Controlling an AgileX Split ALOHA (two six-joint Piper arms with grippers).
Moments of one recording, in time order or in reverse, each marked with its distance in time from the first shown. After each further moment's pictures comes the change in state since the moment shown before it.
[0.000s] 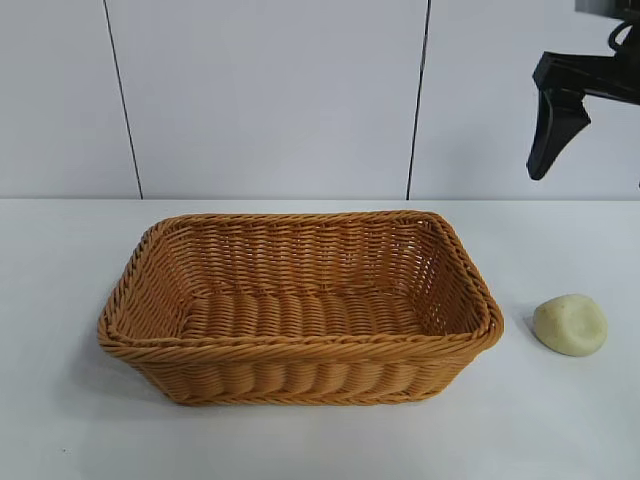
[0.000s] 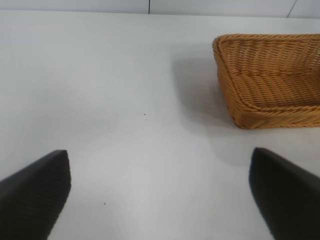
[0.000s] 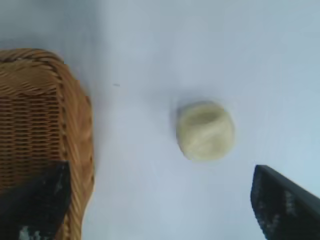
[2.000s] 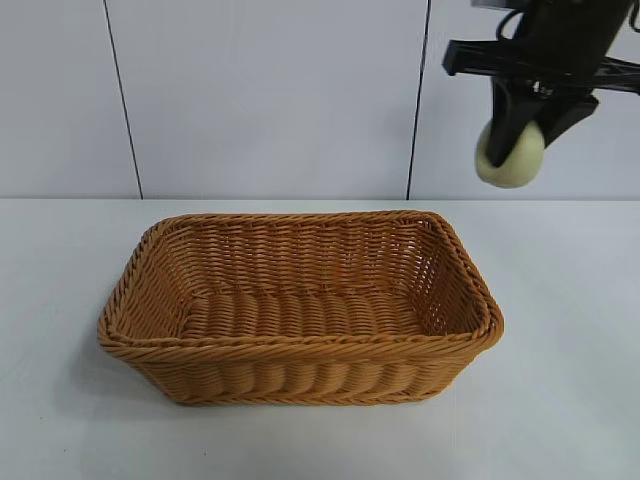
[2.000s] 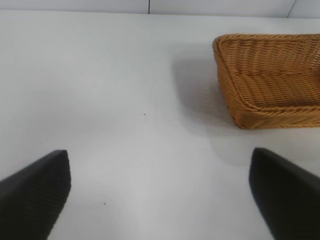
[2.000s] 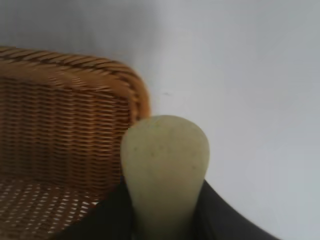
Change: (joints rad) left arm 0.000 0.000 0.000 -0.001 0.000 0.000; right arm 0.251 0.160 -0.333 -0.051 0.203 0.023
